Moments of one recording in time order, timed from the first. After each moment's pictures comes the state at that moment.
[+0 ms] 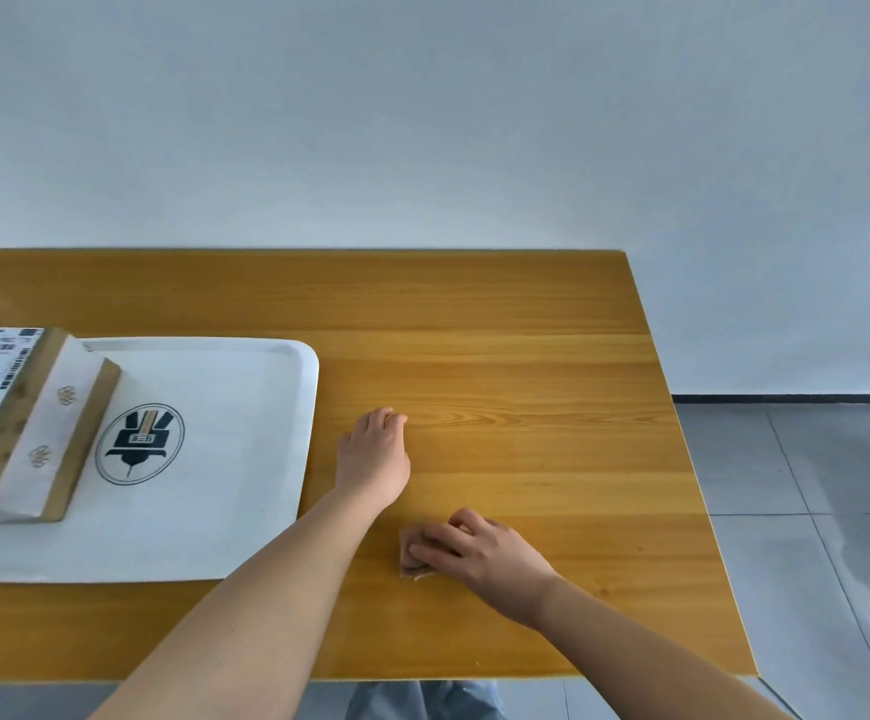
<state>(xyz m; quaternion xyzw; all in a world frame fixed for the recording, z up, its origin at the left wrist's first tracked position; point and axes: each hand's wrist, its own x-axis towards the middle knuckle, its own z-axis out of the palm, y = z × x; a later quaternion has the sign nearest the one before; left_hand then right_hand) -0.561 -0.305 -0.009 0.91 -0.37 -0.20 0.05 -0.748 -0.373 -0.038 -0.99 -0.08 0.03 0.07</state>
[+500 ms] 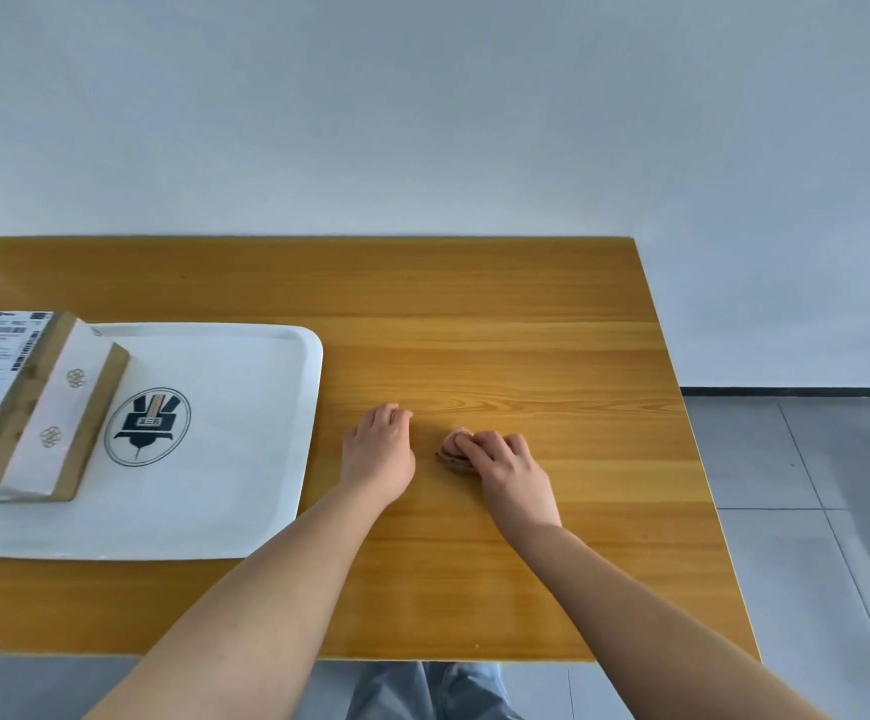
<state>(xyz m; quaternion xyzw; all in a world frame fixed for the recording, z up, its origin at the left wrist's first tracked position) -0.575 -0.299 -0.012 0.91 -0.37 -0.20 0.04 -0.719 -0.400 -0.044 -0.96 0.22 -0.06 0.13</state>
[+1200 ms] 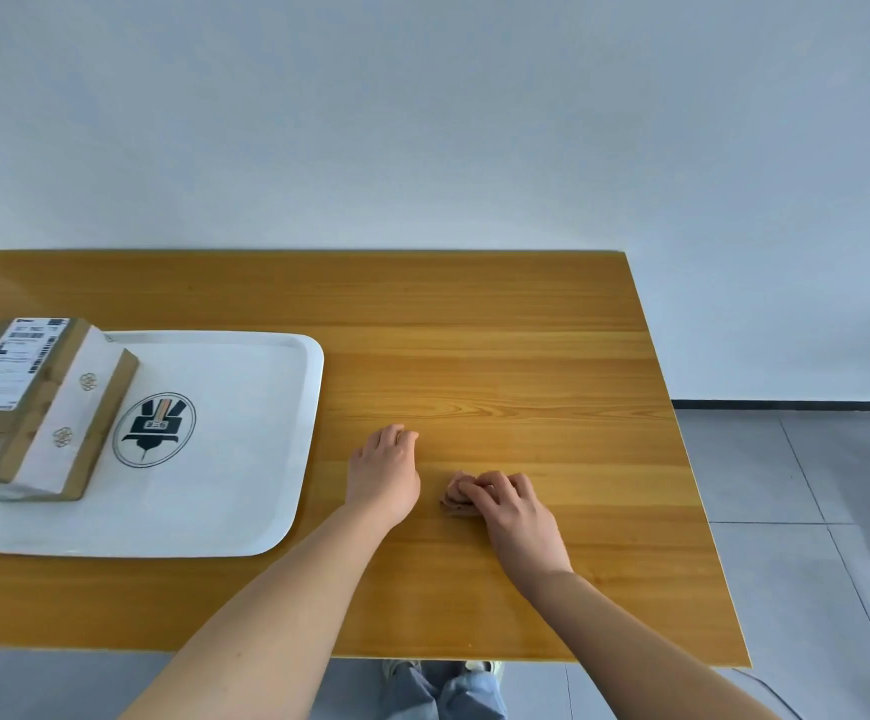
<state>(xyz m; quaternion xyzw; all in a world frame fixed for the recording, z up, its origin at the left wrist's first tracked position) -0.600 -0.292 -0.005 0.90 -0.37 -0.21 0.04 -0.762 -0.383 -0.046 -0.97 0.18 -0.05 0.13</state>
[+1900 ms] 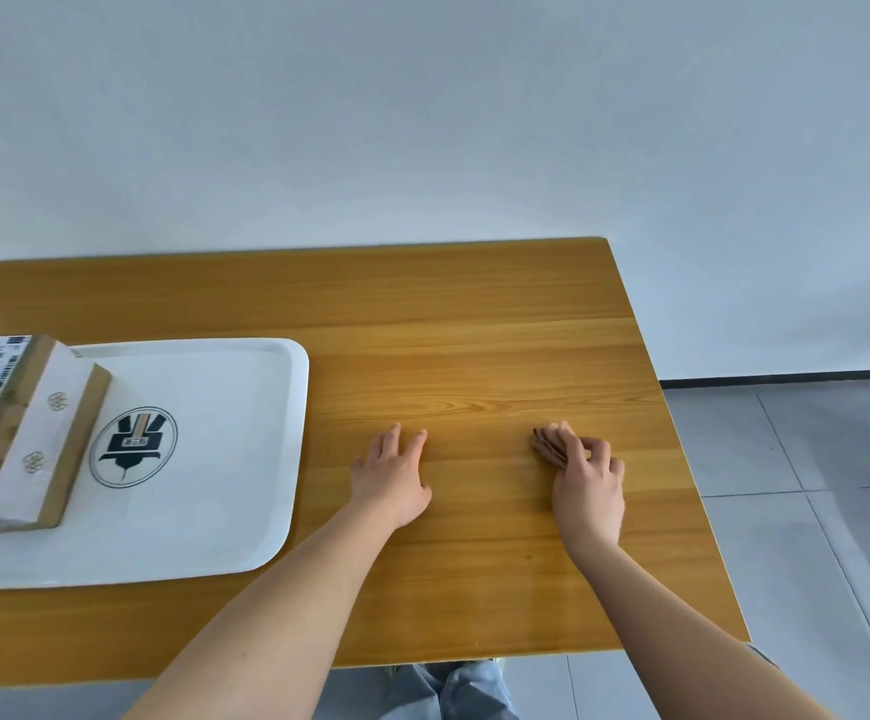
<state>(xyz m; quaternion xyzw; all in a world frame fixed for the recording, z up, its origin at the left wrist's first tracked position) -0.597 -0.300 -0.008 0.87 -0.38 -0.32 -0.04 -0.773 -0.429 -0.046 -0.82 0.55 -0.06 0.15</state>
